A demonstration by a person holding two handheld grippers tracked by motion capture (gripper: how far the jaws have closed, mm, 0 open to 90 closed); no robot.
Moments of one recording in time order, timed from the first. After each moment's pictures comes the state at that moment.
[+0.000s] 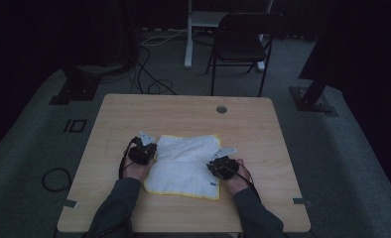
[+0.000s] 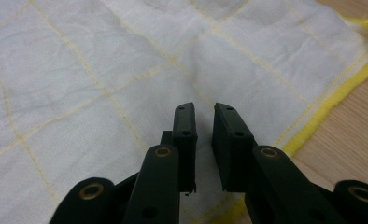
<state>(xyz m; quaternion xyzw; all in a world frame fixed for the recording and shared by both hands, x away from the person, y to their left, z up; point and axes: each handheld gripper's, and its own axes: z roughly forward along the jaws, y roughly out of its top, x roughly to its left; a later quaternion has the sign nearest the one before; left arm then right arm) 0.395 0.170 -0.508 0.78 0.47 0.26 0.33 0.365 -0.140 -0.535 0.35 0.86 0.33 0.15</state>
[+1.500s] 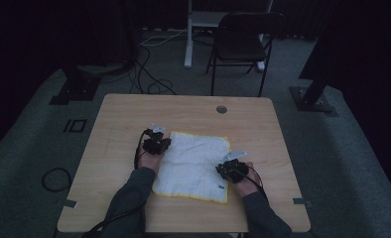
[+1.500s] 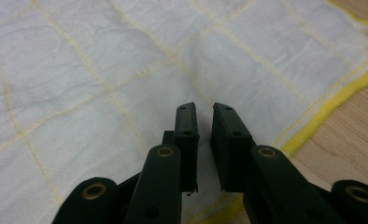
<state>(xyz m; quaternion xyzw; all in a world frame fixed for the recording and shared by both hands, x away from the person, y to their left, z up) 0.430 0.129 -0.517 0.78 0.48 0.17 0.37 0.354 -0.170 -0.534 0.36 0.86 0.32 0.16</state>
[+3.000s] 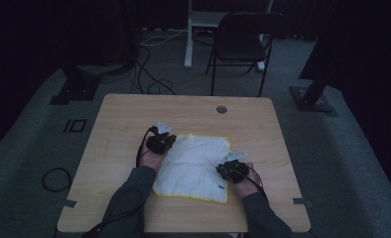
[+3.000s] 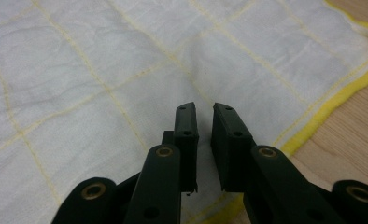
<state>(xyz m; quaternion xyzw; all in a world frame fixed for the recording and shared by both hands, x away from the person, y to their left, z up) 0.431 0.130 -0.496 0.79 0.44 0.21 0.38 0.352 -0.170 -0.535 0.36 0.86 0.33 0.16</state>
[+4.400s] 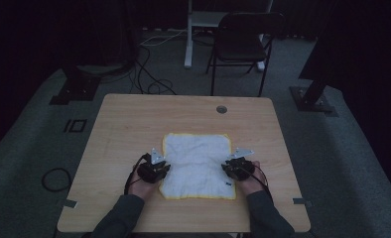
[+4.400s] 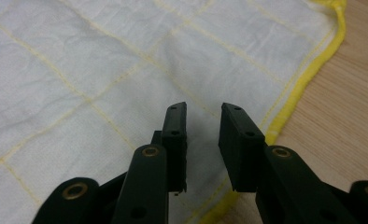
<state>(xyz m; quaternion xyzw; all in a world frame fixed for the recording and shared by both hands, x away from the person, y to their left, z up) 0.346 0.141 -0.537 0.83 0.40 0.19 0.33 0.360 -0.190 -0.536 0.39 0.84 0.32 0.18</state>
